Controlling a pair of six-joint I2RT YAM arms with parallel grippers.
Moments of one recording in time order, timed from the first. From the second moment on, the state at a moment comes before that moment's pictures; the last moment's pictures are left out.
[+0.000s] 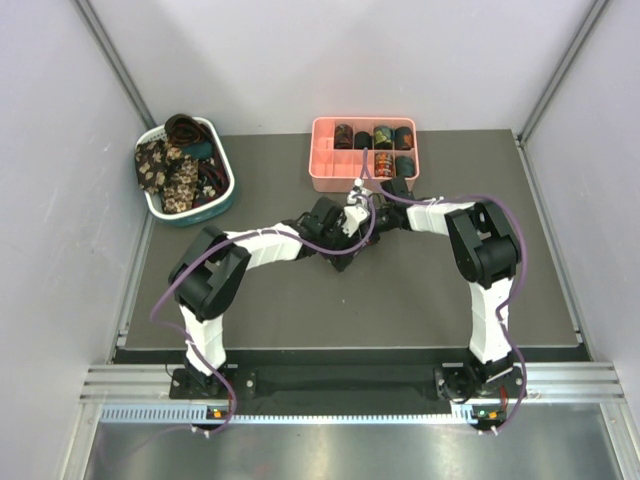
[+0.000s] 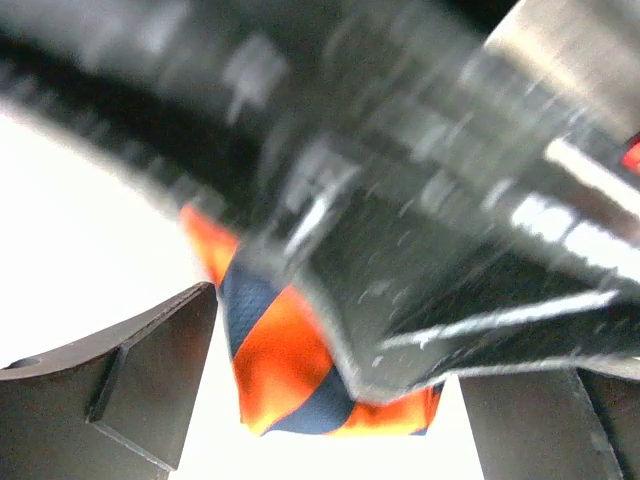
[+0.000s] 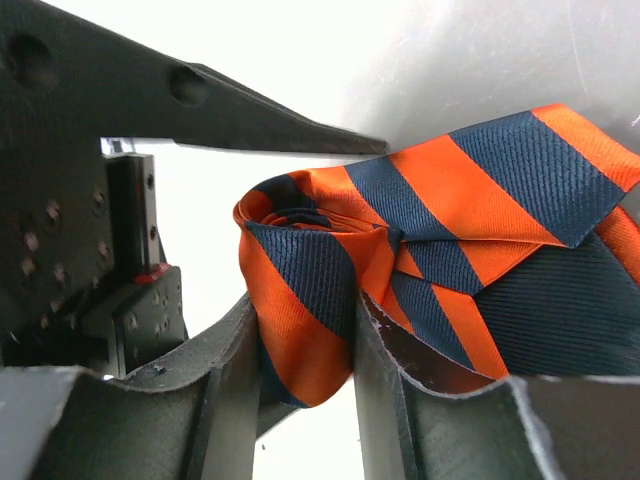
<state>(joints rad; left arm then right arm) -0.69 1.91 1.17 -0.12 0.10 0.17 0.41 2.10 1.27 -0.12 -0.96 0.22</state>
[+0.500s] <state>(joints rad) -0.69 1.90 1.16 -0.13 0.02 0.06 0.40 2.10 1.27 -0.11 -0.95 0.22</state>
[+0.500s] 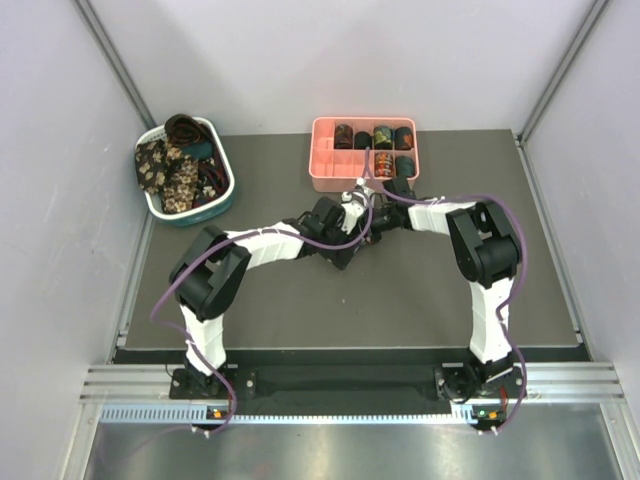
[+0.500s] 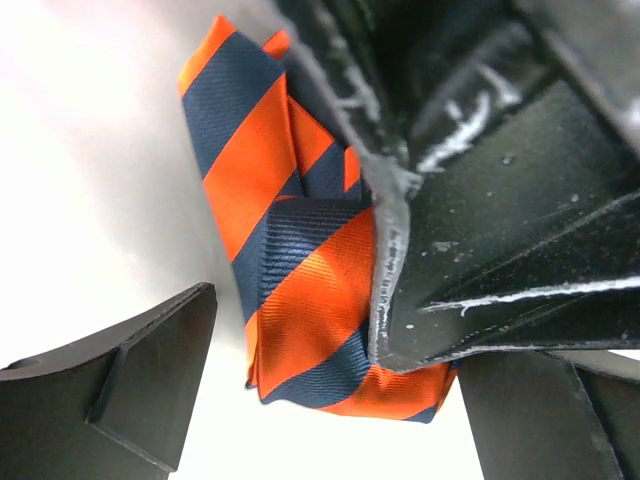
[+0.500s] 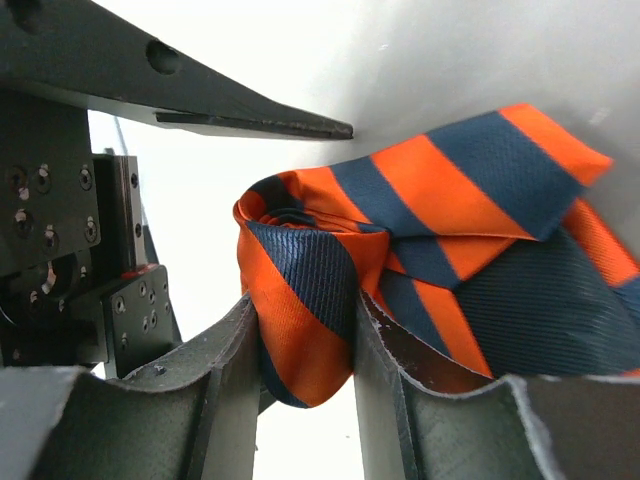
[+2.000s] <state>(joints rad) -0.68 1.93 1.25 -0.25 0.16 0.09 0.39 2.06 1.23 -0.09 -0.86 0.26</state>
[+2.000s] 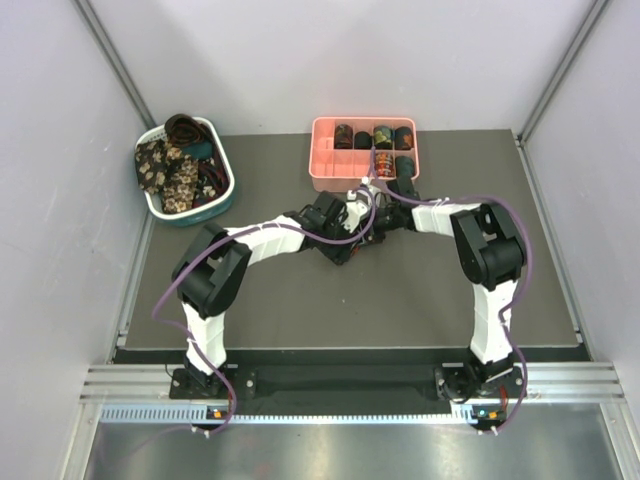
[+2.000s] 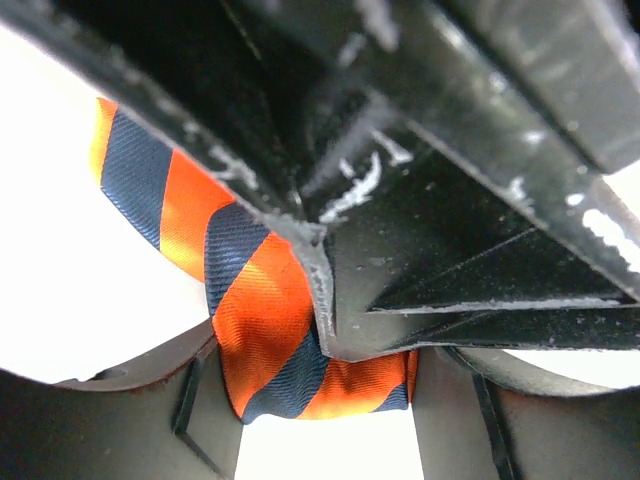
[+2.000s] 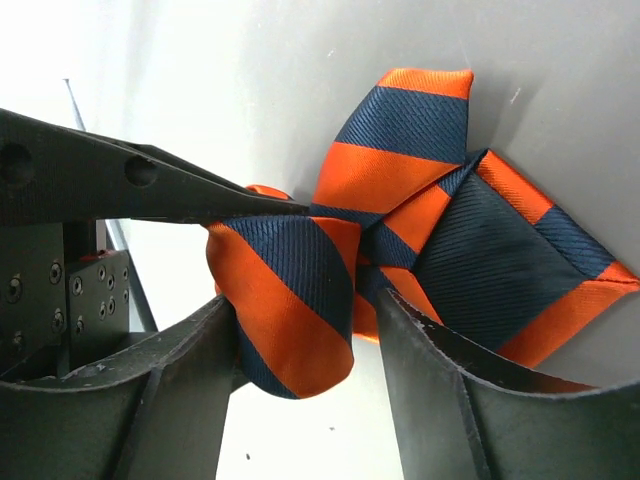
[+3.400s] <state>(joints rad) -0.68 1.95 1.24 -0.22 0.15 0.07 0.37 2.11 1.23 0.01 -0.97 0.33</state>
